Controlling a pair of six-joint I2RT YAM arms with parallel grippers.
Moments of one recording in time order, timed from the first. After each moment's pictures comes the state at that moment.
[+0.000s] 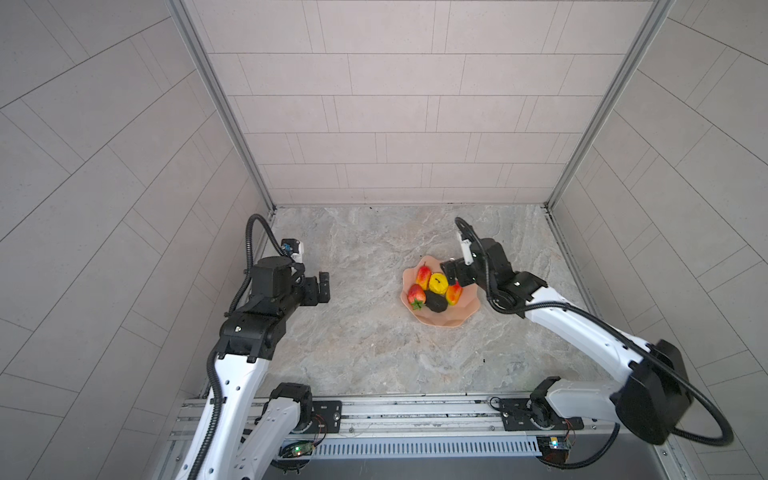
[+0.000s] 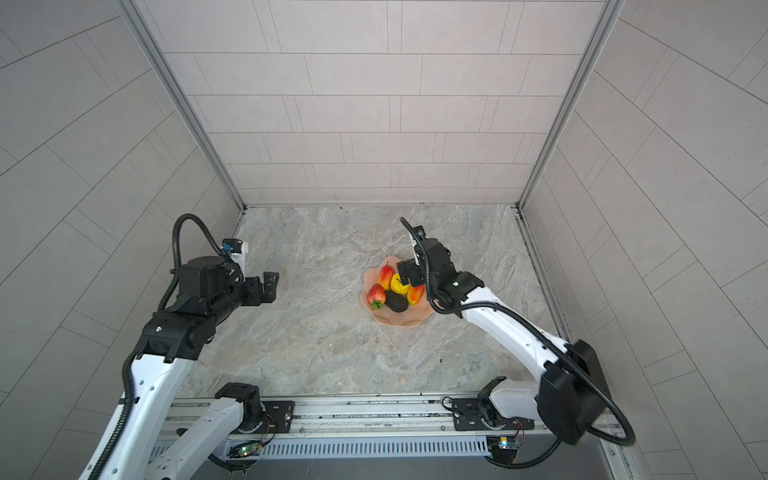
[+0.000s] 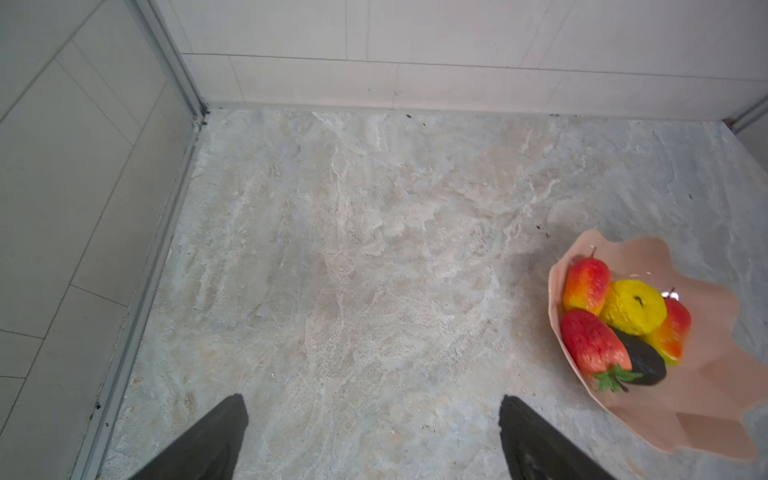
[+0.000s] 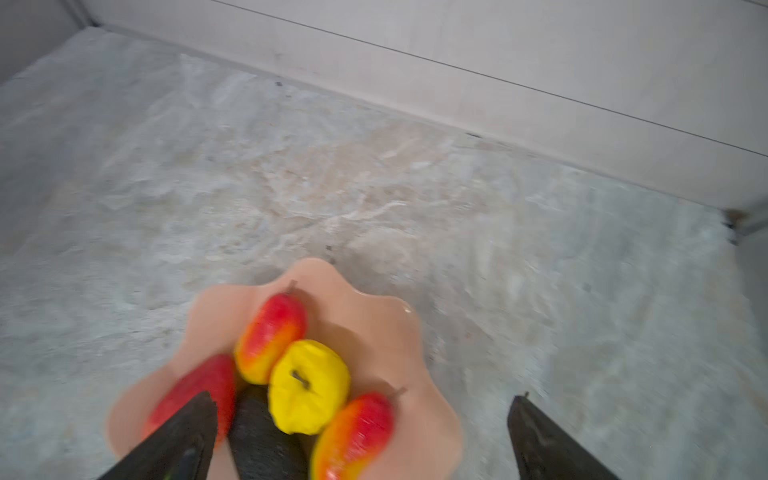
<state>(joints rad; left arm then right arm) -0.11 0.77 0.96 -0.78 -0.07 -0.14 0.50 1.20 0.89 -0.29 0.30 0.11</state>
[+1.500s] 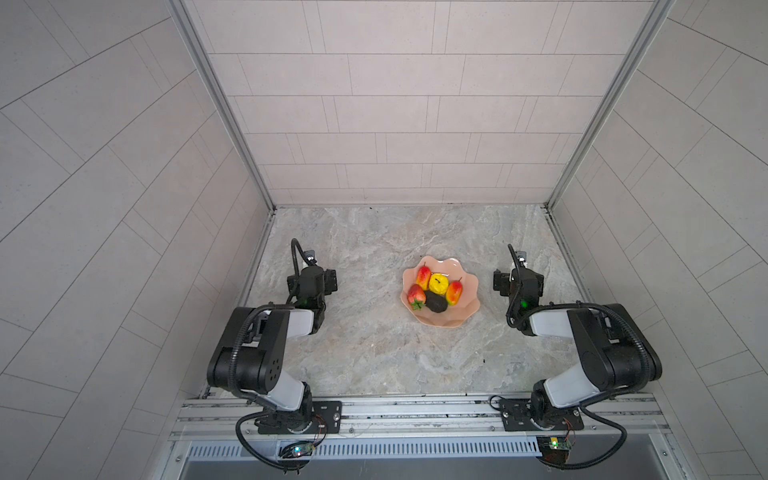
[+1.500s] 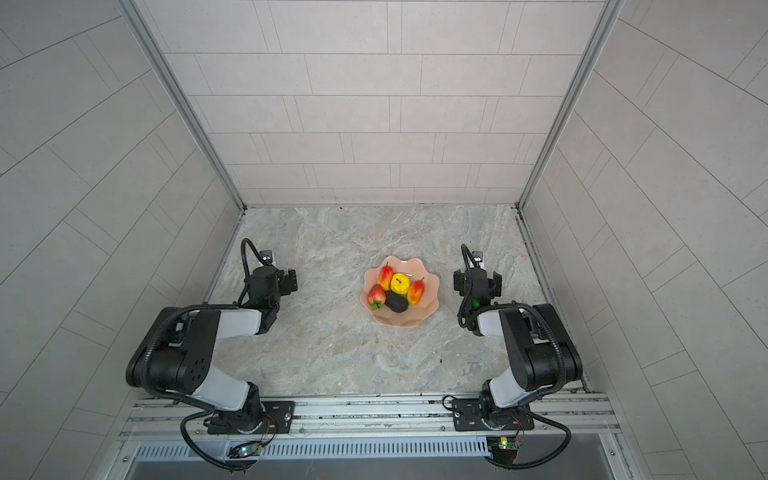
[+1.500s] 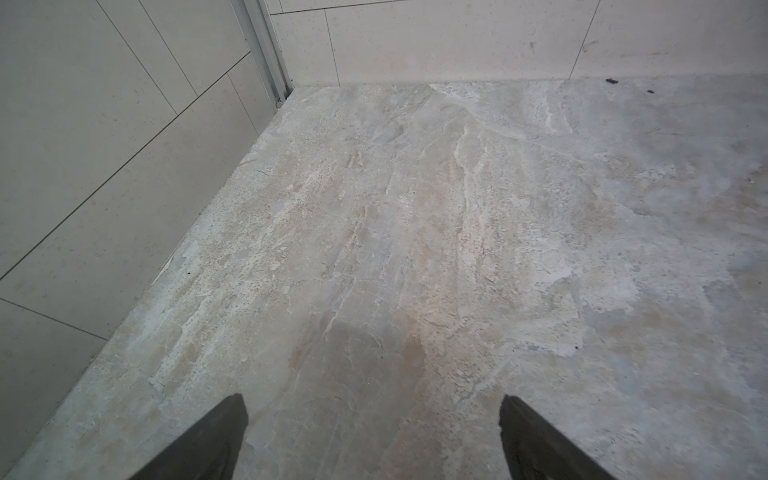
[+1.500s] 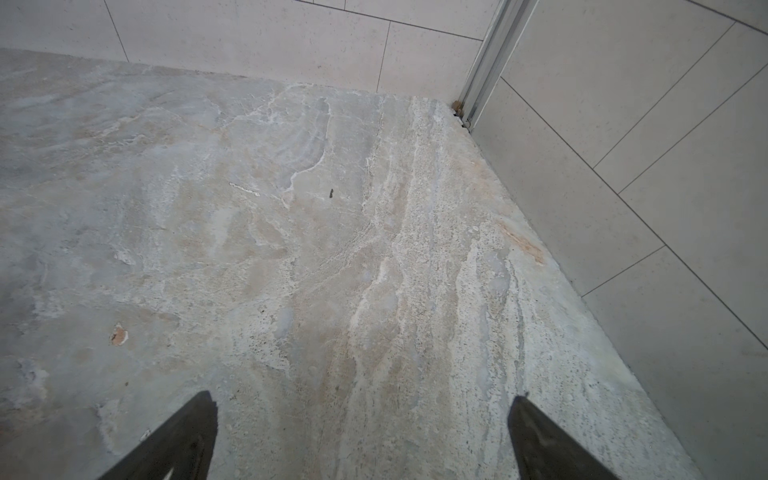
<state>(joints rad) -0.08 1.54 0.45 0.60 -0.37 -0.04 0.08 1.53 0.42 0.65 0.43 -0.01</state>
